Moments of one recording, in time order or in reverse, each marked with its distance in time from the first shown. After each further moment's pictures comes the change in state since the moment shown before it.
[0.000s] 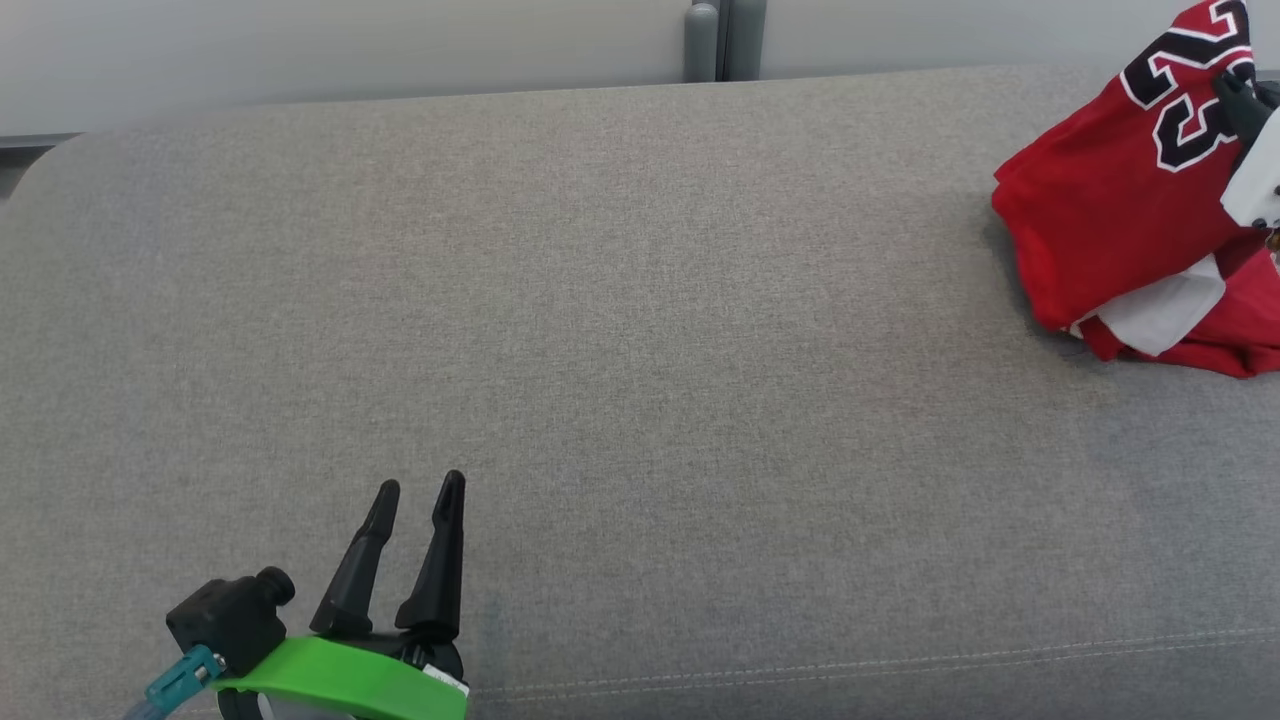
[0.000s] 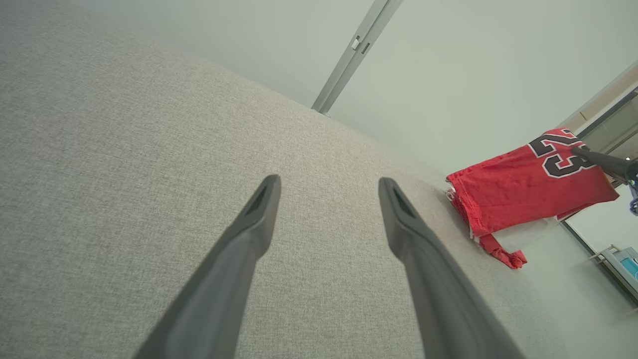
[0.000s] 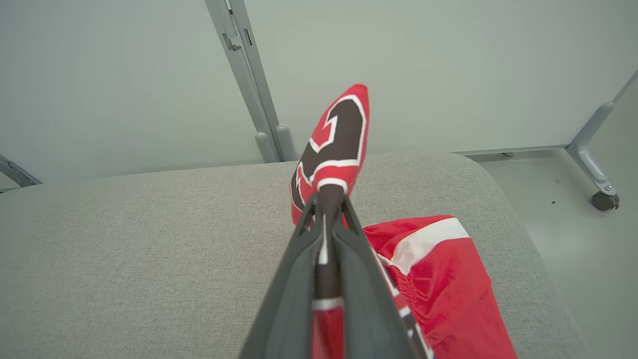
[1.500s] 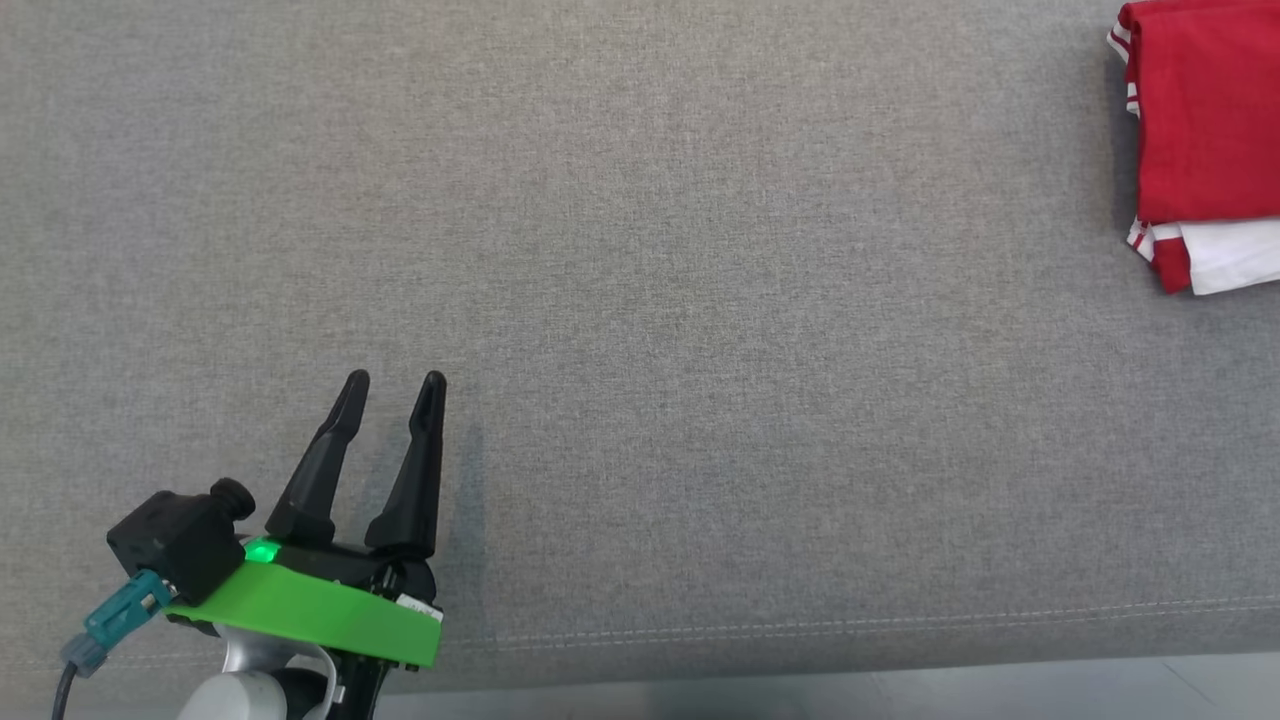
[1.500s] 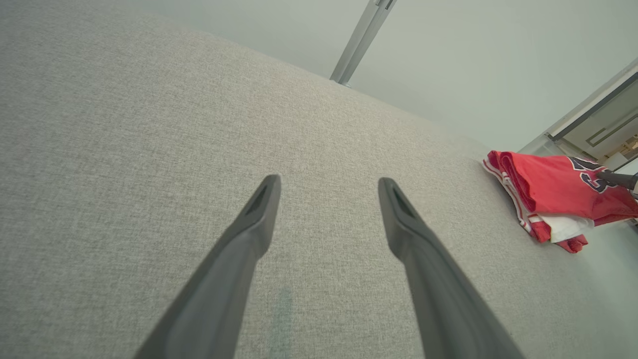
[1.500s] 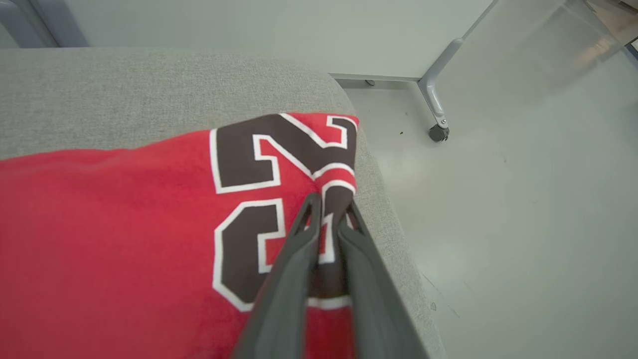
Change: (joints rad) left arm -0.110 0.056 0.015 -0.123 0.064 0.011 0.052; right arm -0.114 -0.178 0.036 0.154 -0.203 -0.150 0.018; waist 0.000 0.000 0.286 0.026
